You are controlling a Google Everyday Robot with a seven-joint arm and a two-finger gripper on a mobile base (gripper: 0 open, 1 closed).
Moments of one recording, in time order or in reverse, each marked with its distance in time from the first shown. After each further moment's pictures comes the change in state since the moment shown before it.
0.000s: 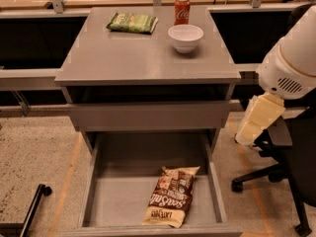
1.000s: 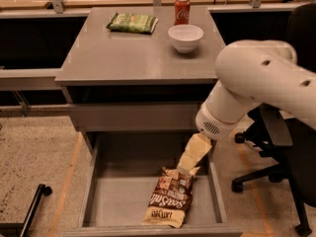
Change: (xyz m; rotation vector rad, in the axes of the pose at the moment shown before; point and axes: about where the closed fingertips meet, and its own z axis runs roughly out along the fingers) arm -0.046 0.067 0.144 -0.202 0.018 0.143
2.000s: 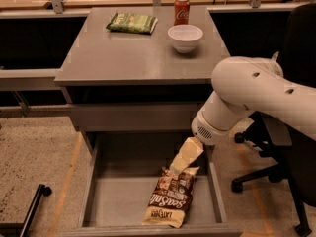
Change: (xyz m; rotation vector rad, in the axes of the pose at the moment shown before) arm -0.002 -0.002 0.041 -0.062 -0.022 0.108
